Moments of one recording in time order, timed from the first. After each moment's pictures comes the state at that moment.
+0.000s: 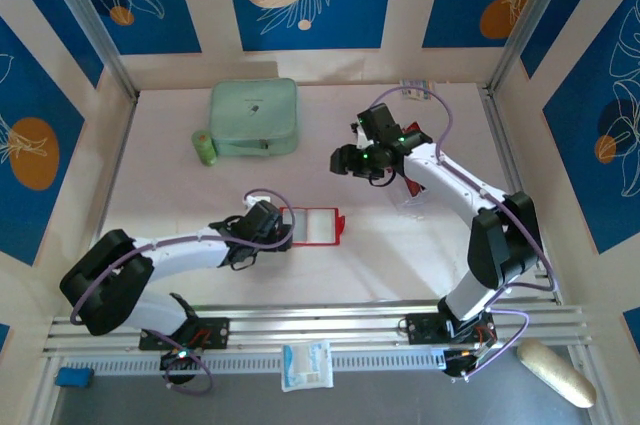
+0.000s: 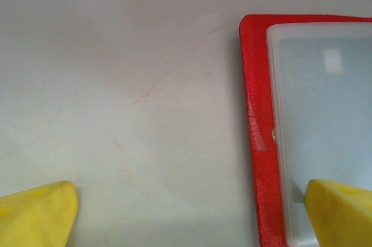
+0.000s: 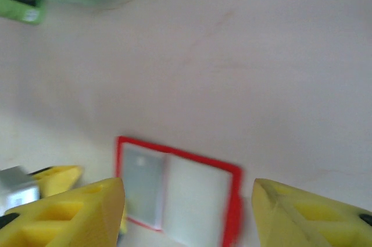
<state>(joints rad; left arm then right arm) -0.77 1.39 0.55 -0.20 -0.27 -0.66 0.48 1.62 1.31 -0.70 -0.20 0.51</state>
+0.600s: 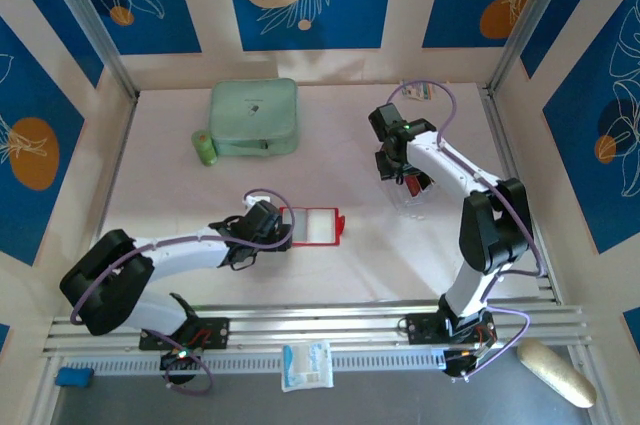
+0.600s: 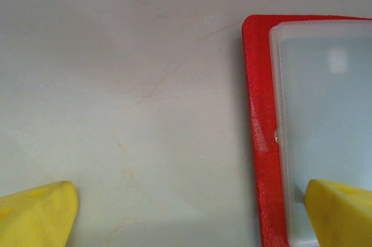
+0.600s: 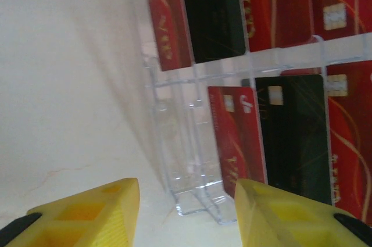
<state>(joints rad) -0.77 1.39 0.55 -0.20 -0.28 -0.65 0.38 1.72 1.37 -0.96 0.32 0.24</state>
